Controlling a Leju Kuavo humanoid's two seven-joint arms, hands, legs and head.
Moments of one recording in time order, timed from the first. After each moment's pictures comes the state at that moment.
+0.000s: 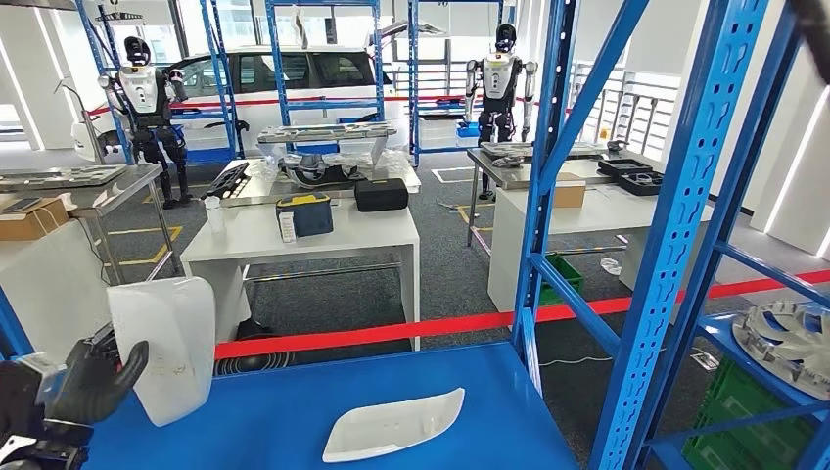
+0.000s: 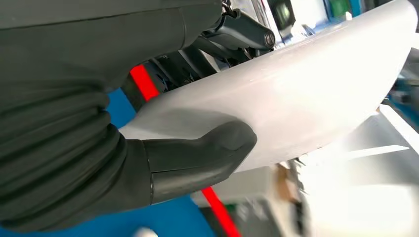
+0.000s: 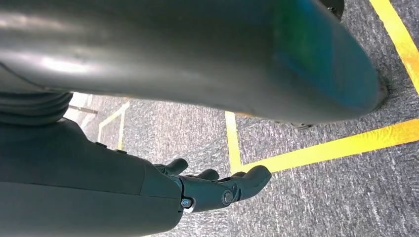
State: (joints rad) left arm -0.78 0.20 -0.02 -0.87 0.13 -0.42 -0.59; right arm -0.04 -0.03 0.50 -0.15 -0.55 -0.08 0.15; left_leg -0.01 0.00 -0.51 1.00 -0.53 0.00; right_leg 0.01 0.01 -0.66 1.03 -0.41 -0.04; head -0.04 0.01
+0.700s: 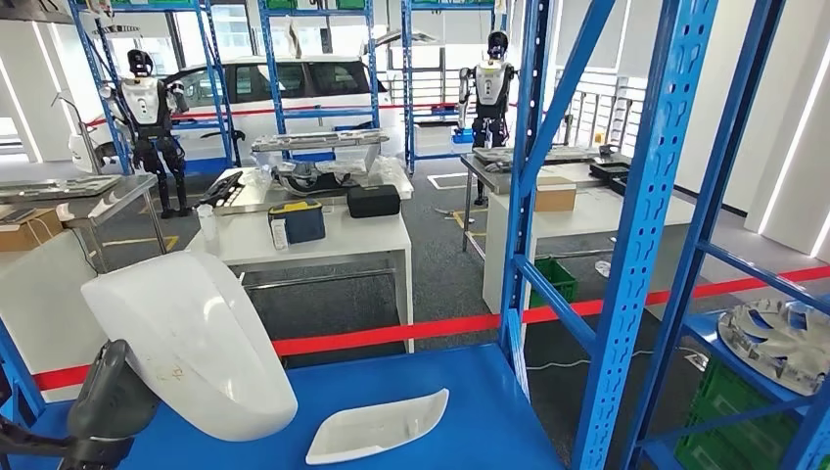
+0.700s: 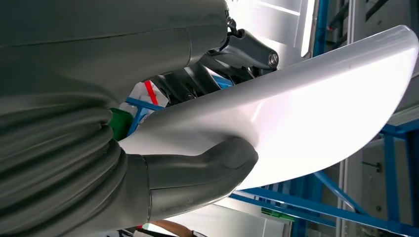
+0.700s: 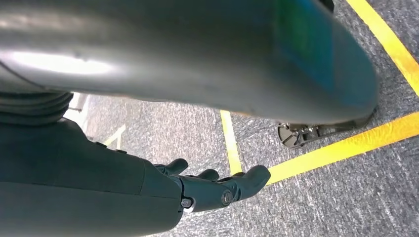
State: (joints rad) left arm -0.68 0.08 -0.07 -1.08 1.06 -0.76 -0.22; right arm -0.04 -0.01 0.47 -0.15 -0.63 -0.11 0.14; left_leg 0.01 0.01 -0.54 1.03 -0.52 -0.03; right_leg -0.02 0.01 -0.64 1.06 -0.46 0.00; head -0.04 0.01
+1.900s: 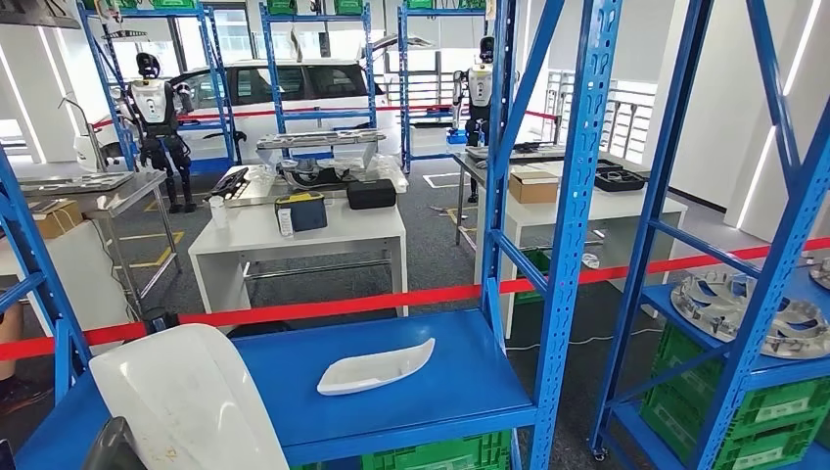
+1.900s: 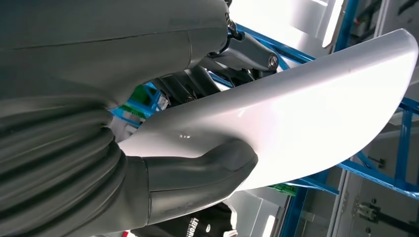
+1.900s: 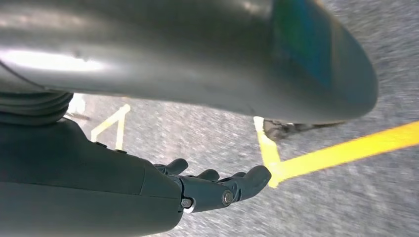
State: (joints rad) left arm -0.45 0.07 -0.05 -1.17 1.16 -0.83 -0.15; right arm -0.04 -0.02 0.50 -0.15 -0.60 -0.06 0.12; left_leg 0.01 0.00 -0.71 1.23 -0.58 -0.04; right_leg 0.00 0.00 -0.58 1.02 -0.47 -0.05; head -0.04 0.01
